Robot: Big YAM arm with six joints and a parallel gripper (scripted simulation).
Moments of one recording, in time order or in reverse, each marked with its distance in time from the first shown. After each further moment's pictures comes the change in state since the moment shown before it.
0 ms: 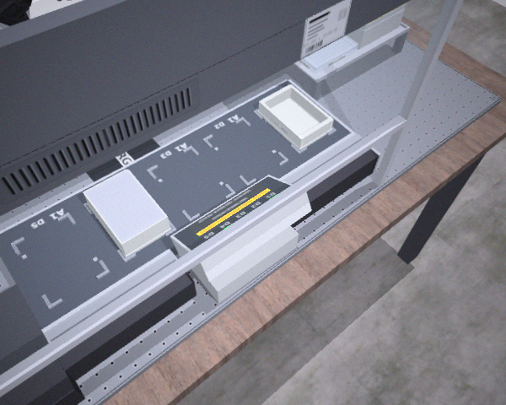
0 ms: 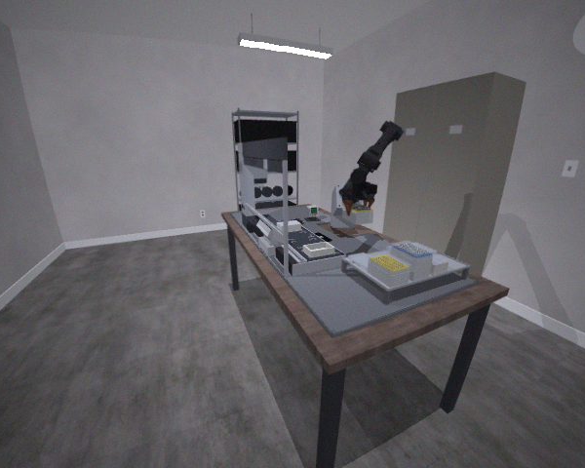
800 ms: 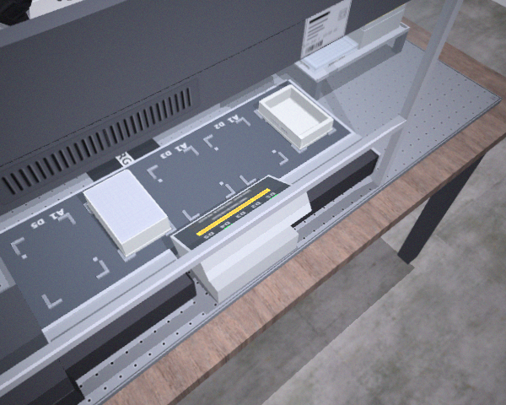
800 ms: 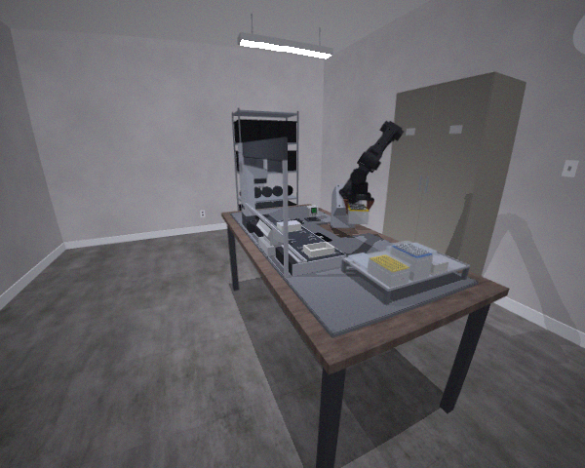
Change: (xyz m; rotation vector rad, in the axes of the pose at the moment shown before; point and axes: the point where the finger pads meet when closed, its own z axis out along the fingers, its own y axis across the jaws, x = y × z) arm 0.000 -0.001 0.000 0.004 0.002 0.411
